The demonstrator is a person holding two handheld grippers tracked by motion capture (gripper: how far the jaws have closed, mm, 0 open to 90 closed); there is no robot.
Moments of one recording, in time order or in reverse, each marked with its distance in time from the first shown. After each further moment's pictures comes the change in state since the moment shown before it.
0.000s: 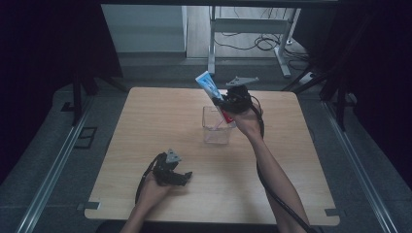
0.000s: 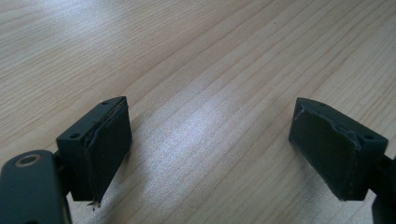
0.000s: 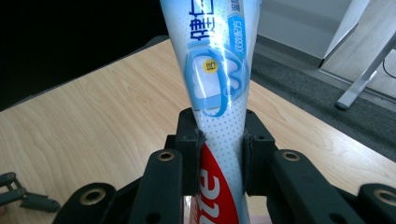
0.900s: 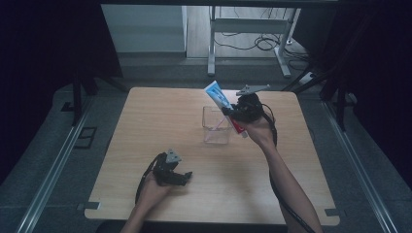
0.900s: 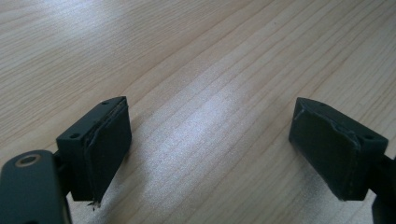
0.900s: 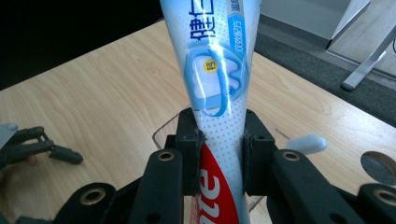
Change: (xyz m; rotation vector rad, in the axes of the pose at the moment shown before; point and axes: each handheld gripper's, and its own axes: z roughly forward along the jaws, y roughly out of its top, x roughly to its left) left arm 0.000 0.000 0.000 0.001 0.001 0.000; right arm 0.001 -0.022 -0.036 0.065 0.021 0.003
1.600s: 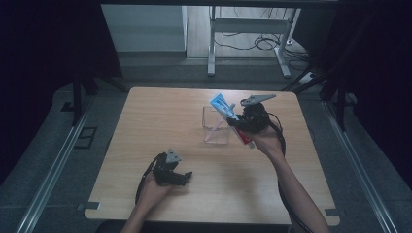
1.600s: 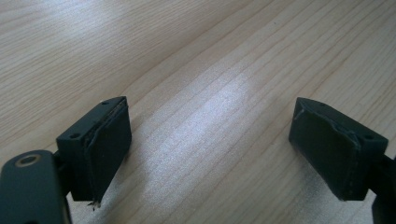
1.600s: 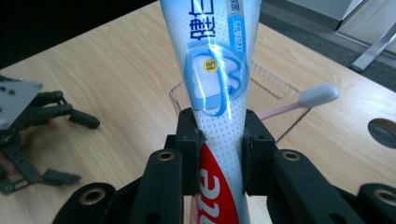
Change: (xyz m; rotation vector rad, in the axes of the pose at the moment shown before) left arm 0.000 0.000 0.000 0.000 0.000 0.000; right arm 0.010 -0.022 -0.022 0.066 0.020 0.002
